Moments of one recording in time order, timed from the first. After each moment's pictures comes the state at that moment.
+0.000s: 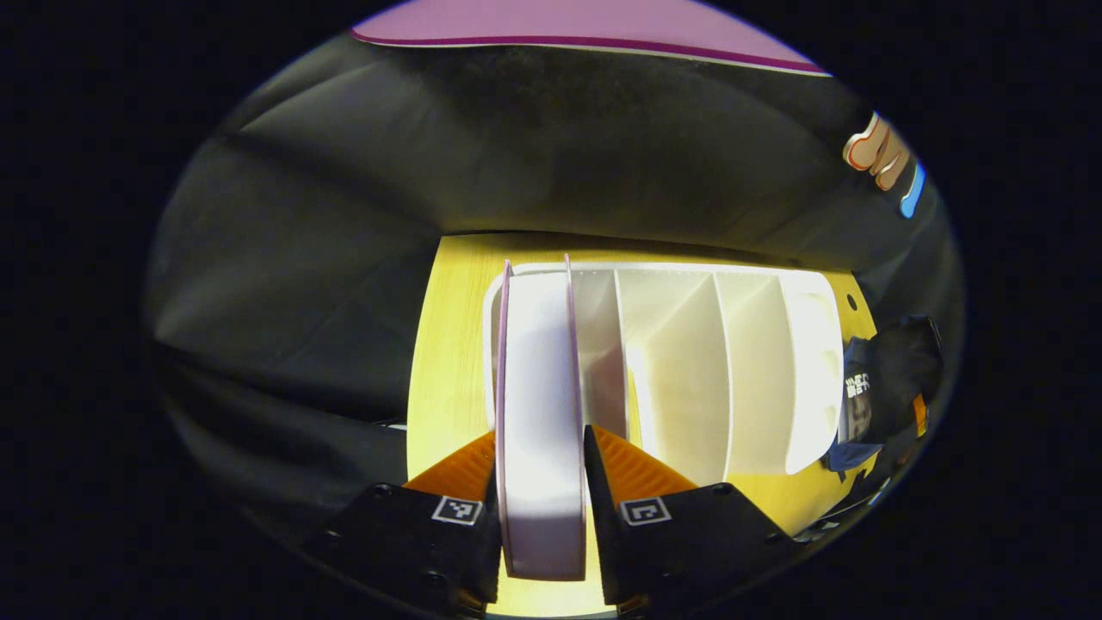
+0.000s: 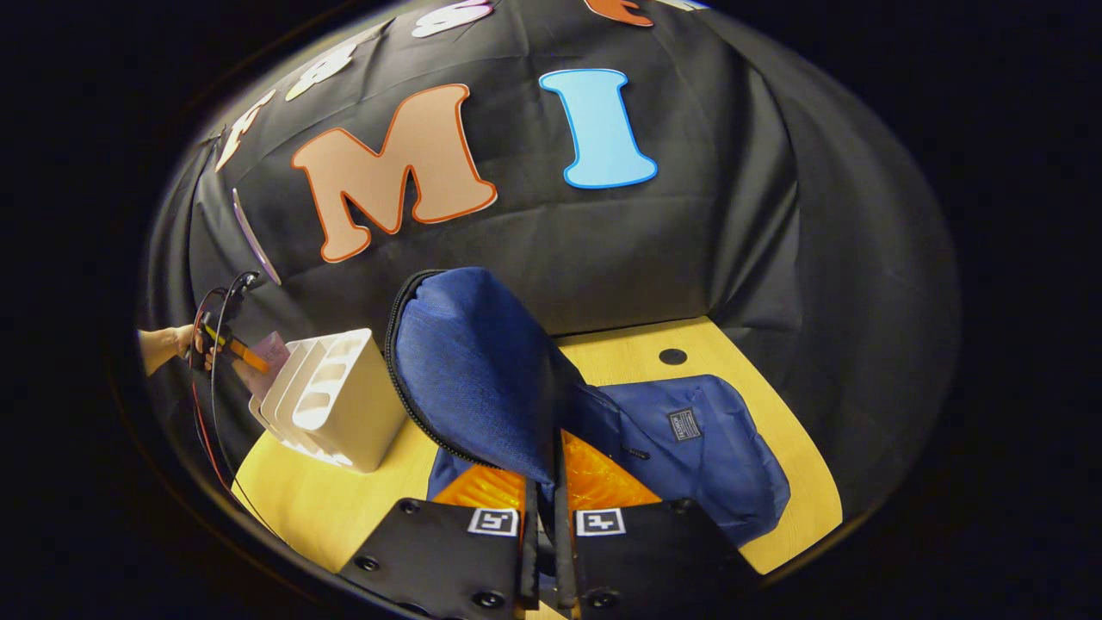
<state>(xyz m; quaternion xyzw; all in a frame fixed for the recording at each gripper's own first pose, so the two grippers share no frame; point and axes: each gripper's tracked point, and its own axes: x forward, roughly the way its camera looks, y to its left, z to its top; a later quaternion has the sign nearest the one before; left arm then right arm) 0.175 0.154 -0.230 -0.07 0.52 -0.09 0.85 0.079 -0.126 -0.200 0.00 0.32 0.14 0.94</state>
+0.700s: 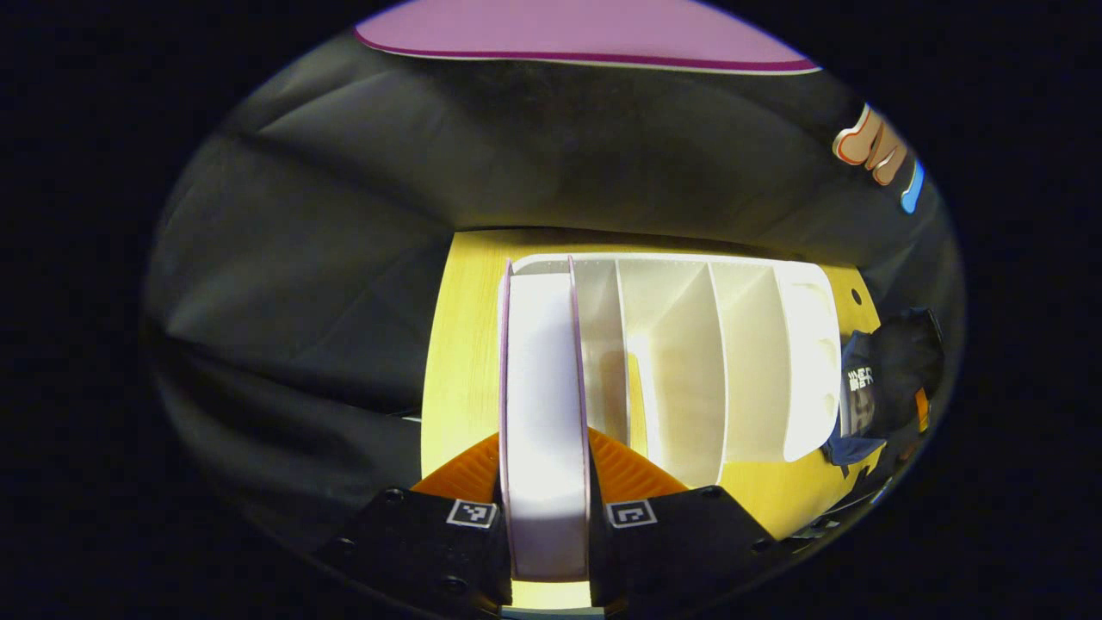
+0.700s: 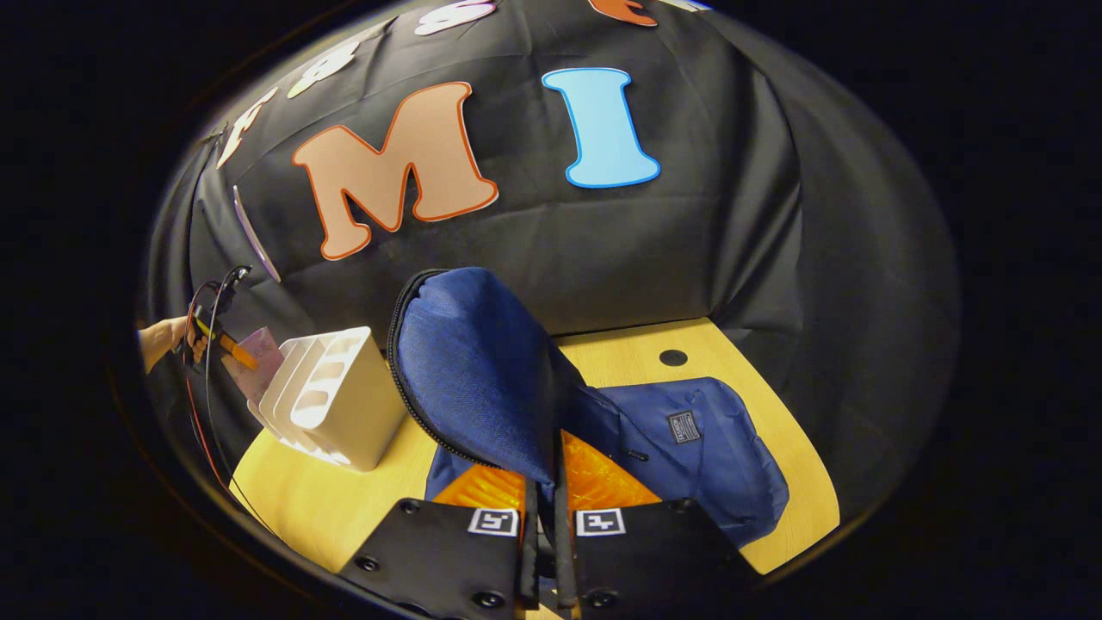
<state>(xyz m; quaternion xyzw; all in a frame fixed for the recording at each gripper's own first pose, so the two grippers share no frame) 0.157 0.174 -0.206 -0.05 0.53 -0.06 0.85 0.082 -0.123 -0.201 0.00 0.32 0.14 0.94</state>
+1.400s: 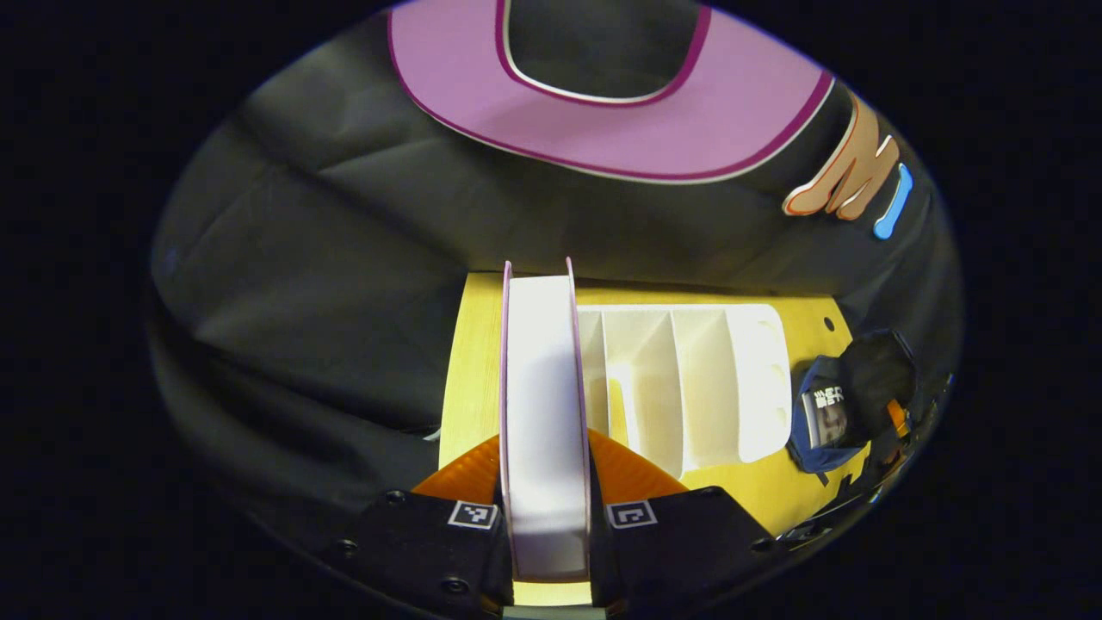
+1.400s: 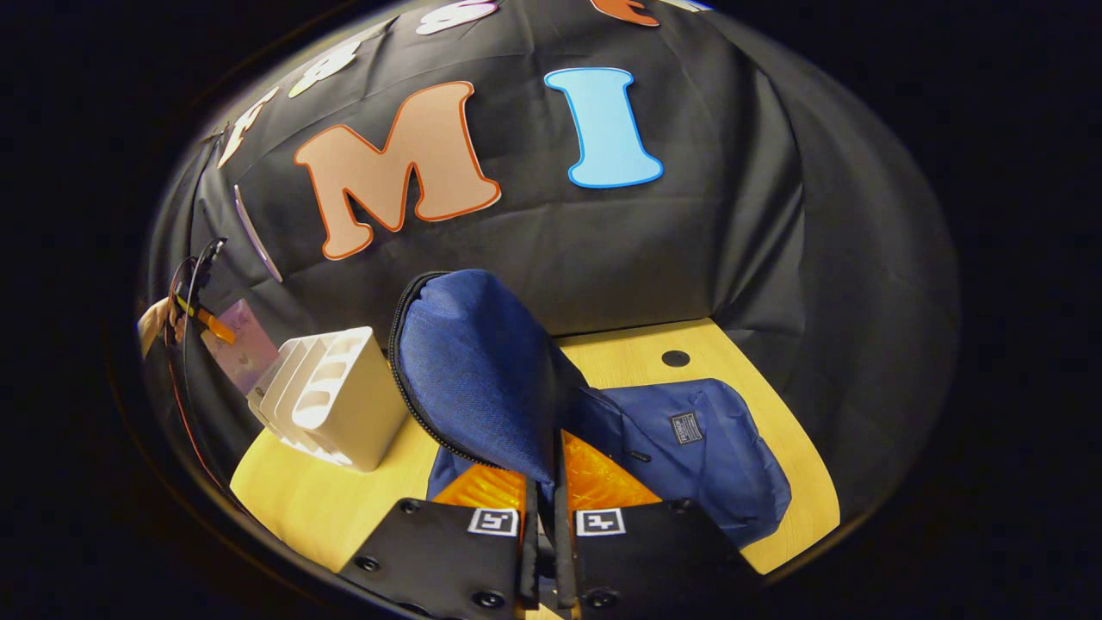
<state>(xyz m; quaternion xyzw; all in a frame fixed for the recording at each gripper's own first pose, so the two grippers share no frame) 0.146 0.199 -0.120 -0.07 0.46 -0.06 0.88 0.083 -0.122 -0.200 -0.01 0.32 0.15 0.94</state>
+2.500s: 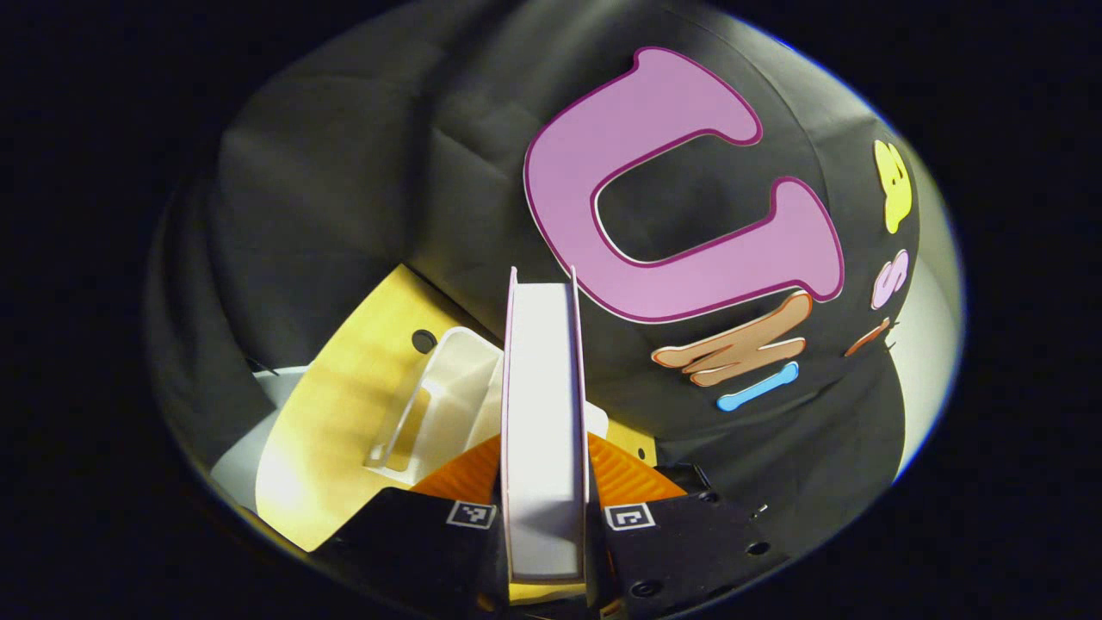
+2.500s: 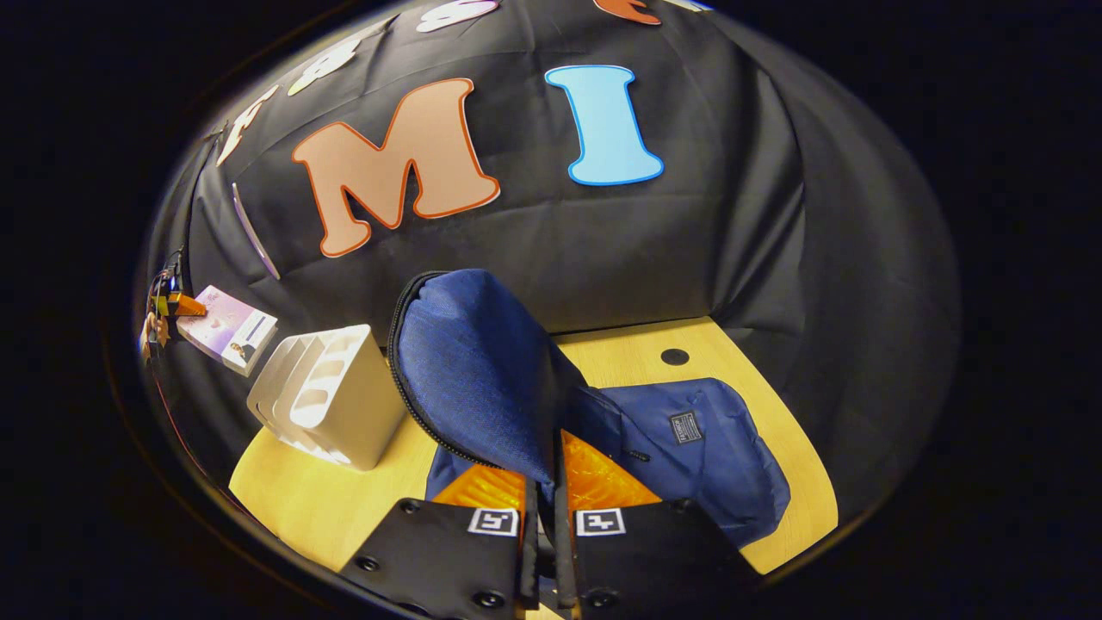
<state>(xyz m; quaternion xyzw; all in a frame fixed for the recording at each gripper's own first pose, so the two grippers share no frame) 0.115 0.169 -0.038 -0.45 0.32 -0.13 0.83 0.083 -0.120 -0.200 -0.01 0.33 0.14 0.93</state>
